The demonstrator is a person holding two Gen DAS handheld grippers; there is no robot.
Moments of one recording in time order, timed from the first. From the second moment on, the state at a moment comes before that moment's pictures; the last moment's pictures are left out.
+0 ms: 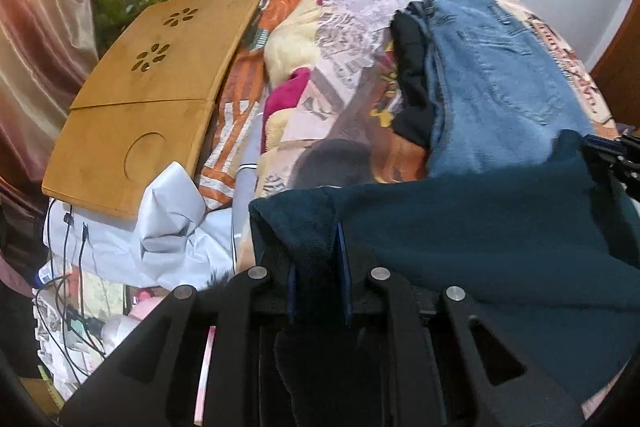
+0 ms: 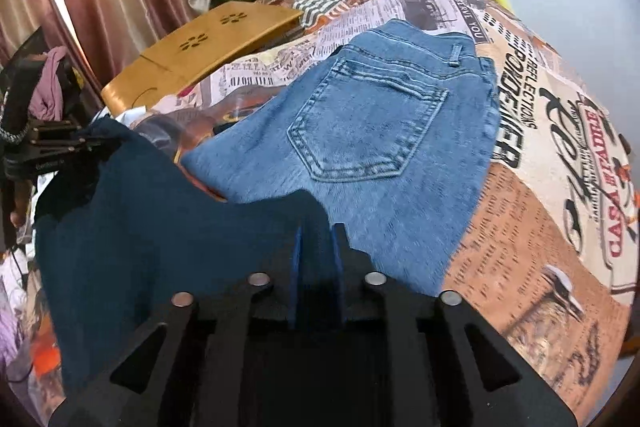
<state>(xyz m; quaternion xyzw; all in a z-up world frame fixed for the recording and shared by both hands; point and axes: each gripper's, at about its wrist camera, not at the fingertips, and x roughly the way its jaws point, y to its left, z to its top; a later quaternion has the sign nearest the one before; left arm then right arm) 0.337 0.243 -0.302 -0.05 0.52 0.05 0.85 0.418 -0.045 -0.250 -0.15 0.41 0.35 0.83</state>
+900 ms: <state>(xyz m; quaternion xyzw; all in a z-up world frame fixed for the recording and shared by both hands) 0.205 0.215 -0.297 -0.10 0.51 0.04 0.85 0.261 -0.179 -0.217 -0.06 0.40 0.29 0.87</state>
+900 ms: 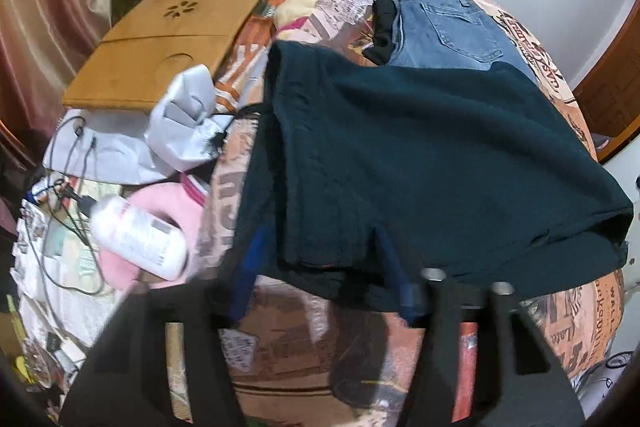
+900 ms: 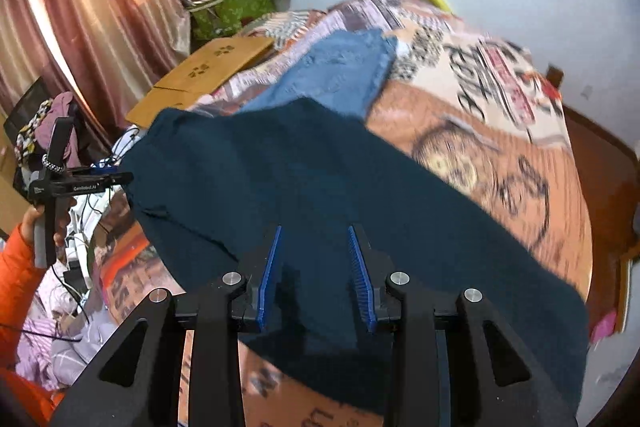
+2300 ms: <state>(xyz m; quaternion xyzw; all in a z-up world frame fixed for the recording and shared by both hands) 0.232 0.097 -0.191 -0.01 0.43 0.01 0.90 0.222 -0.365 -0.226 0.03 0.35 0.10 0.93</state>
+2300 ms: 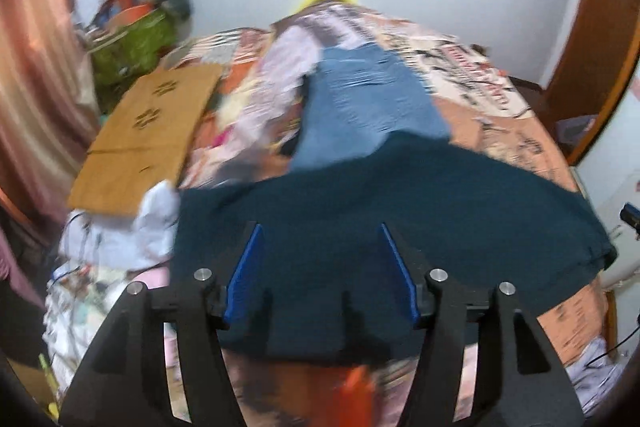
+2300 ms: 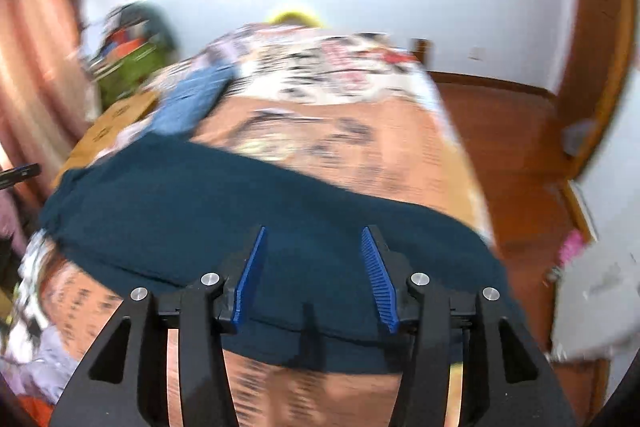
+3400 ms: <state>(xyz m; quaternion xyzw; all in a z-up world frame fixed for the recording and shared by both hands) 0.278 -0.077 -0.289 0.08 0.51 -0.05 0.86 0.205 -0.567 -0.398 0.37 0.43 -0.03 0.83</state>
